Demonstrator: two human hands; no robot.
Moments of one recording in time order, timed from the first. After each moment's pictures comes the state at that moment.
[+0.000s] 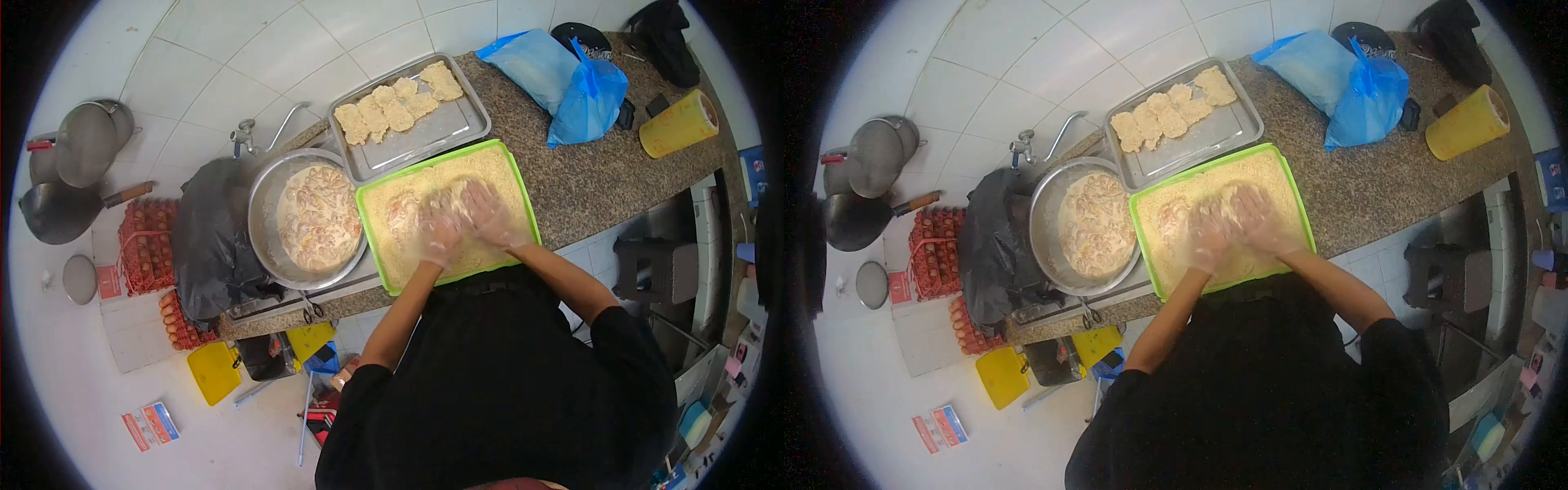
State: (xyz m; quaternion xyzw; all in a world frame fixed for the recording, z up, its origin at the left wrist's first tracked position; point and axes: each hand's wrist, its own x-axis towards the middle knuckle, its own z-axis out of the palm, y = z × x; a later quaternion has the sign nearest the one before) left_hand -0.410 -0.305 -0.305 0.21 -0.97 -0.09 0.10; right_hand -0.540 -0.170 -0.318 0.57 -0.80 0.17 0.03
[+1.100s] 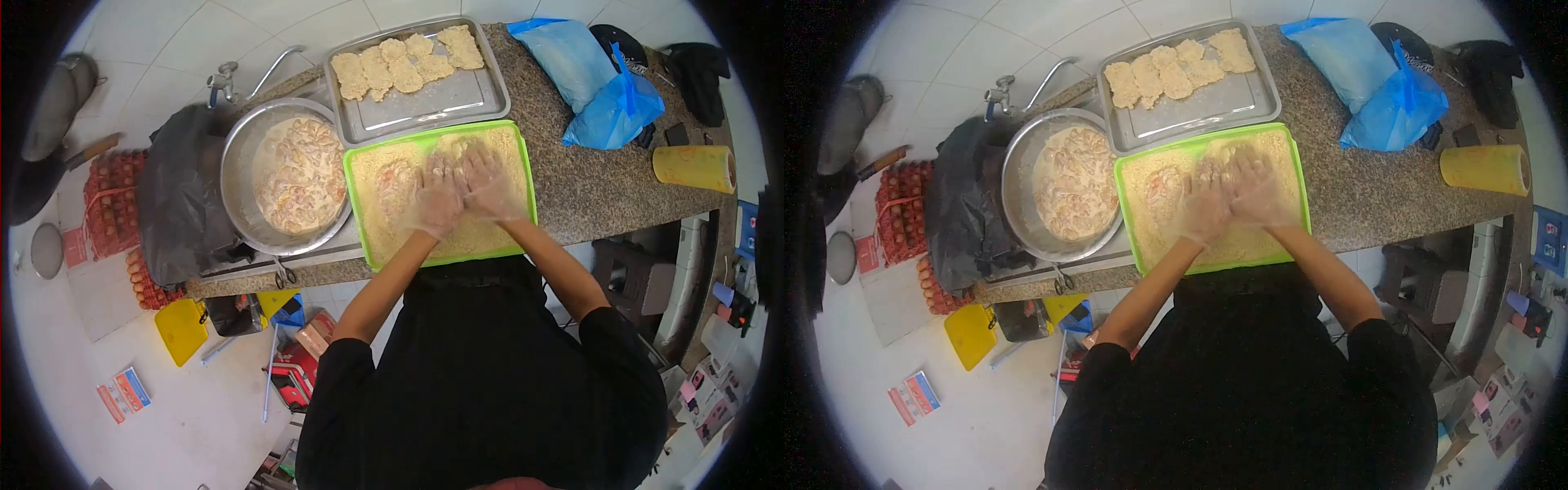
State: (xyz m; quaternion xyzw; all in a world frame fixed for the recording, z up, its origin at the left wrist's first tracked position) left_hand -0.435 -0.310 -0.292 0.23 -0.96 -0.14 0.05; right_hand -0.565 -0.209 -0.284 0.55 -0.82 0.13 -0.02
